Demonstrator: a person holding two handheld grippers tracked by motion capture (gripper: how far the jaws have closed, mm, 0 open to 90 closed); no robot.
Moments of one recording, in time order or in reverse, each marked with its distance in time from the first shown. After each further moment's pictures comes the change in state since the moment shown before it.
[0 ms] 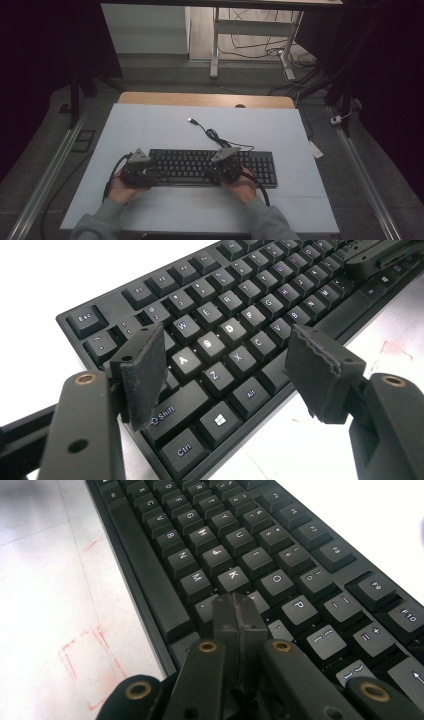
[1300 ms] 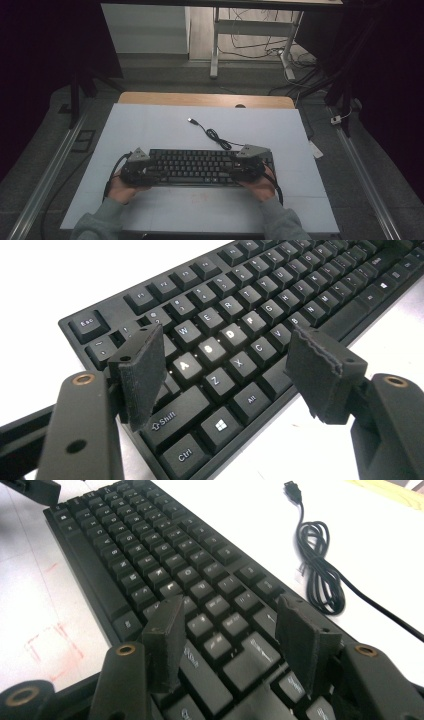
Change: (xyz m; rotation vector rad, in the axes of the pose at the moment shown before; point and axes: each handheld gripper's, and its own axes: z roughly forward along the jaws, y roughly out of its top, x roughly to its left) left arm 0.001 0.002 0.000 -0.012 0.001 -0.006; right arm -0.021 -0.026 -0.056 -0.160 -0.159 0.059
